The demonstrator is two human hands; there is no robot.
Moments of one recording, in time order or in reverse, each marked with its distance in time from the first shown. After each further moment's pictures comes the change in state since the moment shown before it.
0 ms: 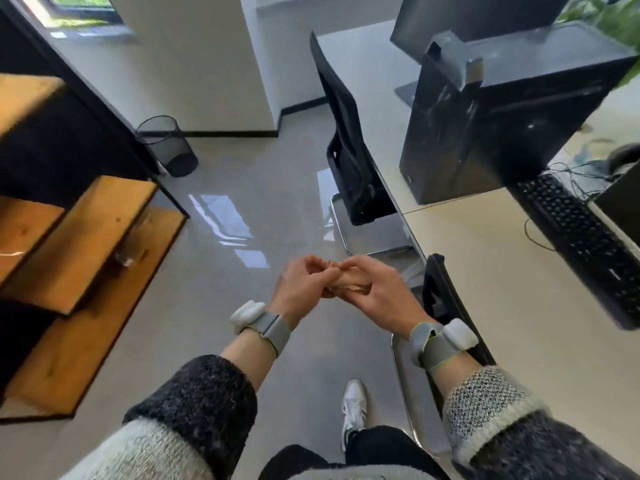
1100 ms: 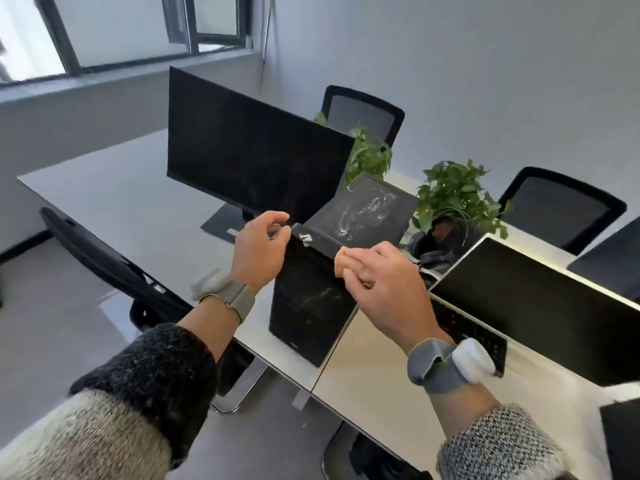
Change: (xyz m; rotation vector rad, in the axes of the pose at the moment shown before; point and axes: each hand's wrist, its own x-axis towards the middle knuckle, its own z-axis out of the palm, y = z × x) left_hand 0.394 0.338 0.157 0.319 -0.459 0.721; right_hand 0.278 -0.052 -0.241 -0.791 0.891 0.408
